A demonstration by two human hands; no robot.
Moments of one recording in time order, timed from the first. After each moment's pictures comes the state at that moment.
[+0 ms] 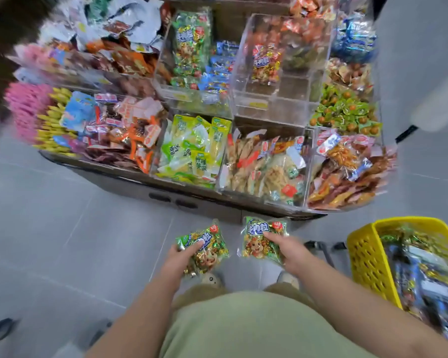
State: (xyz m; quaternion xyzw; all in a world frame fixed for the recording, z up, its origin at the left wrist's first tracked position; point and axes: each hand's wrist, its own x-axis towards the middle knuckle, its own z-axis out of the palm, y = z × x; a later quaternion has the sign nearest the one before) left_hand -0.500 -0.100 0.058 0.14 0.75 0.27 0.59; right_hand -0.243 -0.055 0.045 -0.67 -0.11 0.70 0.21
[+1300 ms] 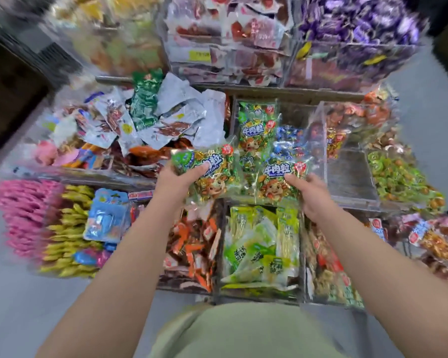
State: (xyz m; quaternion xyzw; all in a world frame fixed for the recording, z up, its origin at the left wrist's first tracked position) left_hand -0.742 0.346 0.208 0.38 0.60 0.42 0.56; right_hand -0.456 0.333 0.149 -0.65 -0.23 0.54 0.47
